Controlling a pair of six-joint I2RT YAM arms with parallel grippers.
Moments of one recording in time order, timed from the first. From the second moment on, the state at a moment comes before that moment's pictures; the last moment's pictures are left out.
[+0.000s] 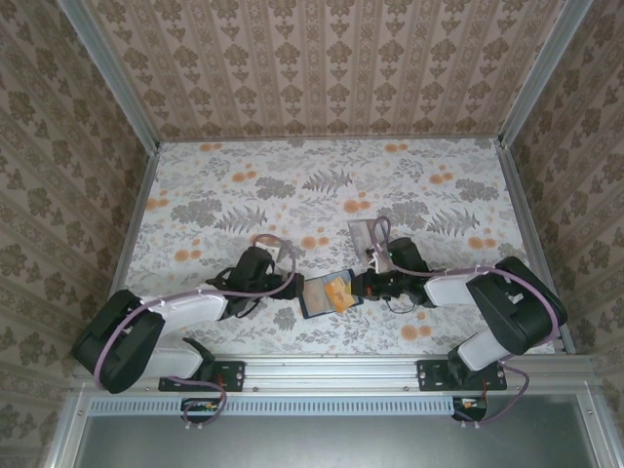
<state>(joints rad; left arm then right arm) -0.69 1.28 0.38 0.09 0.05 -0.44 0.48 1.53 0.42 0.33 -0.71 0.74</state>
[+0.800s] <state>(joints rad) -0.64 1.27 0.45 -0.15 0.51 -0.80 0.53 1.63 0.48 0.39 -0.73 0.76</state>
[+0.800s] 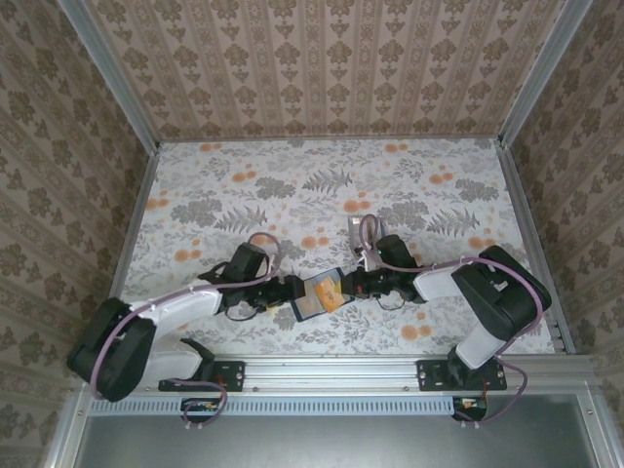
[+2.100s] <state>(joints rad) -0.55 1.39 0.50 -0.18 0.49 -0.66 0.59 1.65 0.54 0.37 -0.56 0.93</state>
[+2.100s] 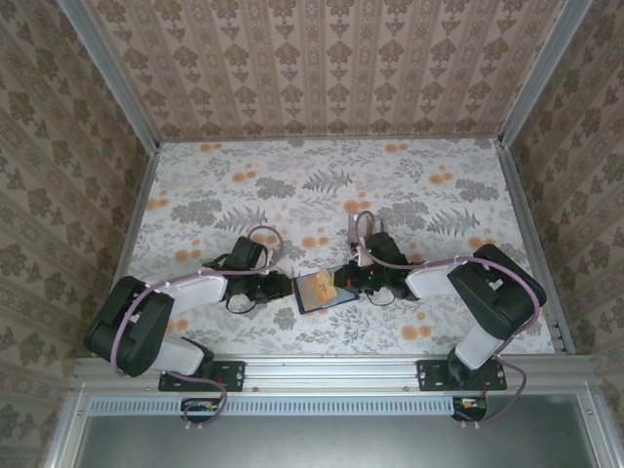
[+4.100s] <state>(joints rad) -0.59 1.41 0.46 -0.06 0.45 -0.64 0.76 1.70 0.72 0.20 -0.24 1.10</state>
